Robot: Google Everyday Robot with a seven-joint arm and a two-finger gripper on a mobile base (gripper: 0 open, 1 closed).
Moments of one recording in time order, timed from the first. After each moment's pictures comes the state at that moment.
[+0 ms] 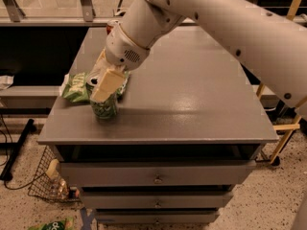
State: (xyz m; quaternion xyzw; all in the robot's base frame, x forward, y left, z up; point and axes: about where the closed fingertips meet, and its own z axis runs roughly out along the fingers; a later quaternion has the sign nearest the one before) arm 0.517 0.122 0.913 -0.74 0.58 0.26 0.23
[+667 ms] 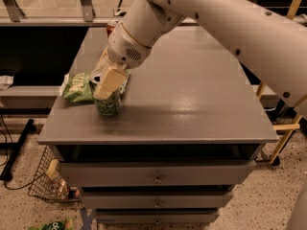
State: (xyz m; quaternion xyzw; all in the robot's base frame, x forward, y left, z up) arm 0.529 0.120 0.912 -0.73 0.59 0.25 0.24
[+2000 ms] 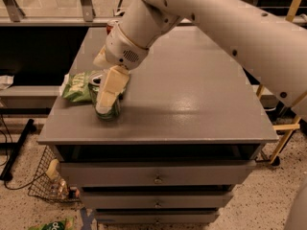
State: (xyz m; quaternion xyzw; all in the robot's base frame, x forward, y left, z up) arm 0.526 0.125 0.909 -0.74 0.58 0.25 0.23
